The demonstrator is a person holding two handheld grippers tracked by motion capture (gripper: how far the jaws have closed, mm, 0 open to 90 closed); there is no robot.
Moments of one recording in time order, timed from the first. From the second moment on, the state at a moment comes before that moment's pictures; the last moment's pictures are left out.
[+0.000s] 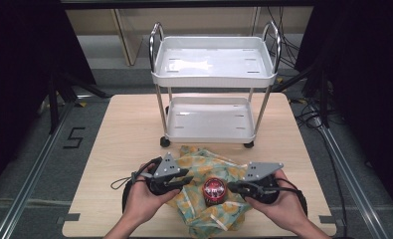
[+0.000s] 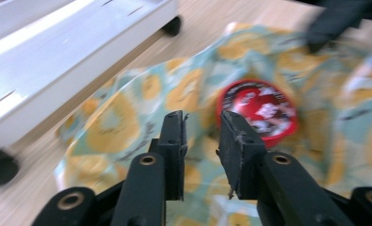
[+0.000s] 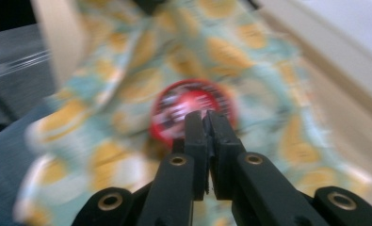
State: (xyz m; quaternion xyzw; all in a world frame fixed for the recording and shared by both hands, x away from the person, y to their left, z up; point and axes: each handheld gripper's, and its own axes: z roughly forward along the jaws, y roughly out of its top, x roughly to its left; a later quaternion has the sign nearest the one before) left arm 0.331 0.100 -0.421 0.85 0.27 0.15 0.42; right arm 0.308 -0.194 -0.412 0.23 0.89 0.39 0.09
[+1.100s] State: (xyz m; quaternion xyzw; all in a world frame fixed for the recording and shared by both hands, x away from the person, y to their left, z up) left arm 0.349 0.118 -0.473 0.84 0.32 0.13 0.41; right arm 0.298 -0.204 -0.477 0.27 0.91 0.32 0.05
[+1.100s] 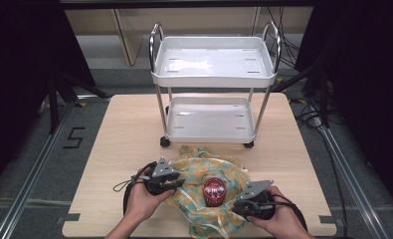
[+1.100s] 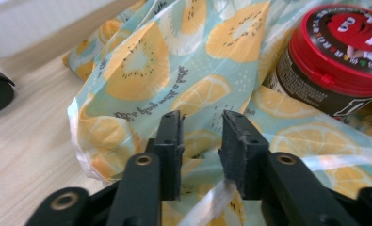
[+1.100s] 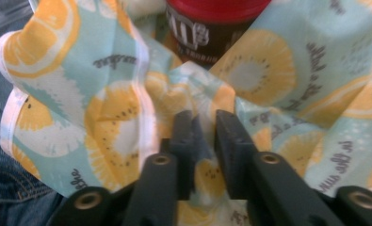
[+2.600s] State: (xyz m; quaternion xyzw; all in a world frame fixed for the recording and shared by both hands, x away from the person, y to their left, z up) left arm 0.313 0.142 -0.446 0.77 0.35 0.19 0.49; right arm 0.332 -0.195 -0.449 0.24 0.86 0.45 0.10
